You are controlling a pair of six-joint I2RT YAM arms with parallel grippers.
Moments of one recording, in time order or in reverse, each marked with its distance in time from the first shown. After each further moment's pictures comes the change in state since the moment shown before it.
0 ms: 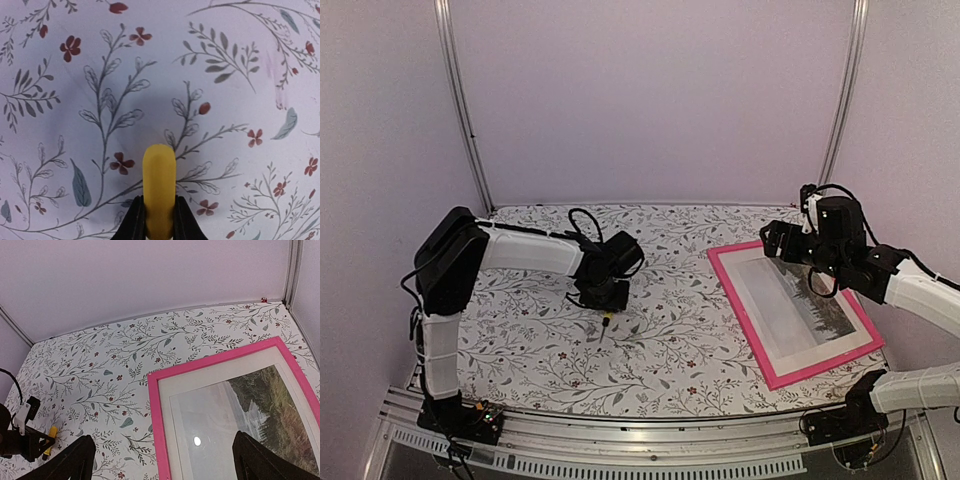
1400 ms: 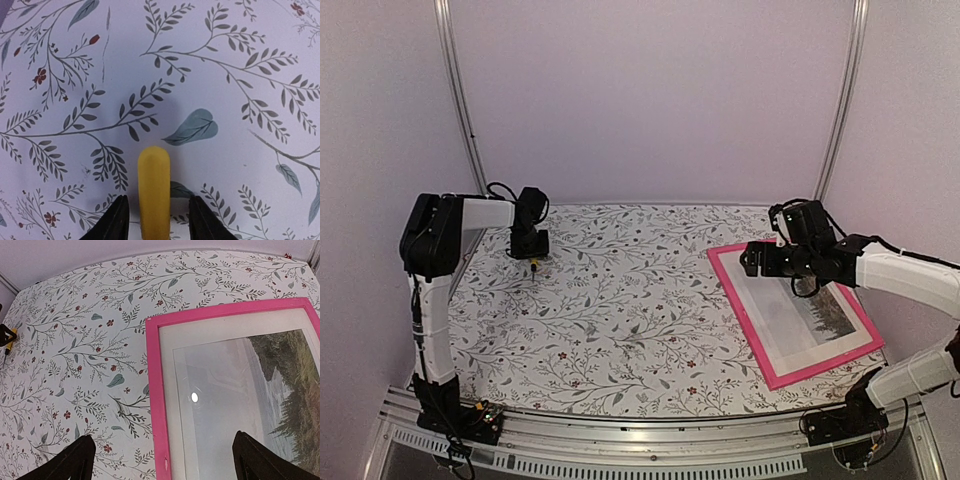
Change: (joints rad) left arm 0.626 0.133 0.159 0.106 -0.011 0.311; right arm 0.000 0.227 0.068 -0.097 -0.121 -0.024
